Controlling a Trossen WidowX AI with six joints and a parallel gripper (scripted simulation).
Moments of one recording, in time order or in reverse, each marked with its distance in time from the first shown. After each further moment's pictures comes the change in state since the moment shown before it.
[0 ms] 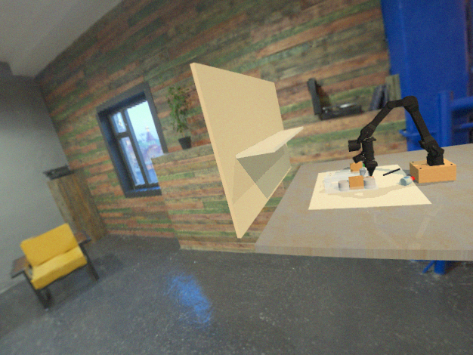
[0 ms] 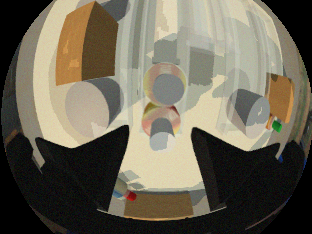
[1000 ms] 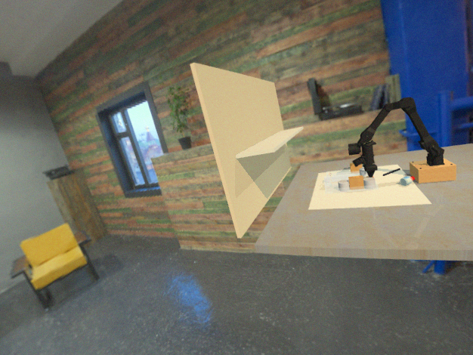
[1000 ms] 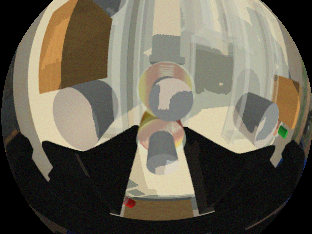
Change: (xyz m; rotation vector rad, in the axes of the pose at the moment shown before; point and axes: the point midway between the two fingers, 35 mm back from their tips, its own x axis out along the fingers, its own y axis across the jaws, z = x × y) arm 0.021 -0.001 0.002 0.001 0.004 0.000
